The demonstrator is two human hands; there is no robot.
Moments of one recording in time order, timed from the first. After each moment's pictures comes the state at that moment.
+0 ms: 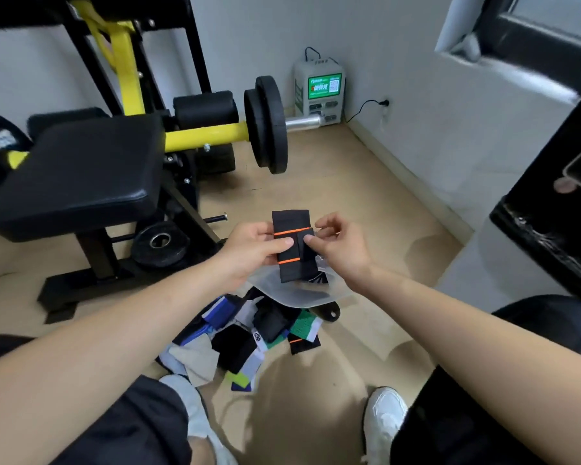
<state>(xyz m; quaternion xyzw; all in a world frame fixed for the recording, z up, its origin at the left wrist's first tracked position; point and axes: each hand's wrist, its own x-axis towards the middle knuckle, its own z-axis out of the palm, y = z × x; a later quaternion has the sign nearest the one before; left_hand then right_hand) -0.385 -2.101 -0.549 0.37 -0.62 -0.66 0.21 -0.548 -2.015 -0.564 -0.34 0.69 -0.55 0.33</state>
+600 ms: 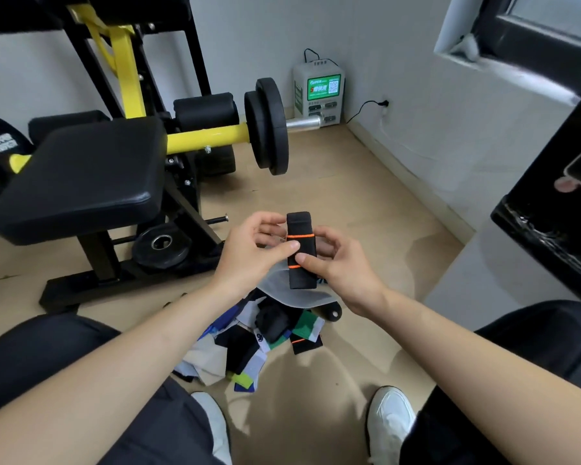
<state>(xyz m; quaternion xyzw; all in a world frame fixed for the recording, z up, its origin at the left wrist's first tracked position) -0.372 -2.075 -0.531 0.37 -0.71 -0.49 0.33 -0.520 -1.980 -0.555 -0.39 0.54 -0.61 0.43</state>
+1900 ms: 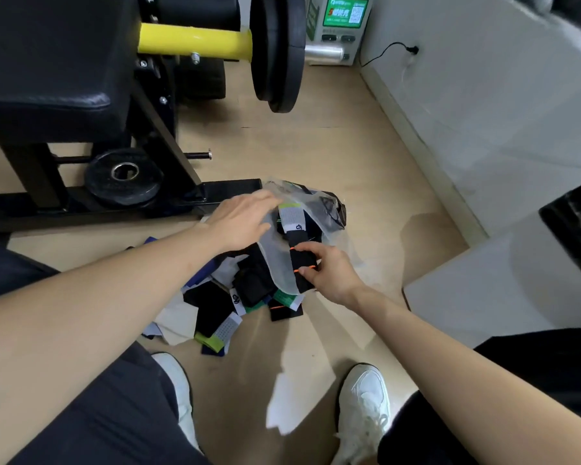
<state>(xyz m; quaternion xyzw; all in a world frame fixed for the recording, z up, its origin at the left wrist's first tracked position) -0.386 -2.180 -0.654 0.29 -0.94 -0.15 0.02 -0.544 -2.020 -0.684 -0.48 0.76 -0.27 0.34</state>
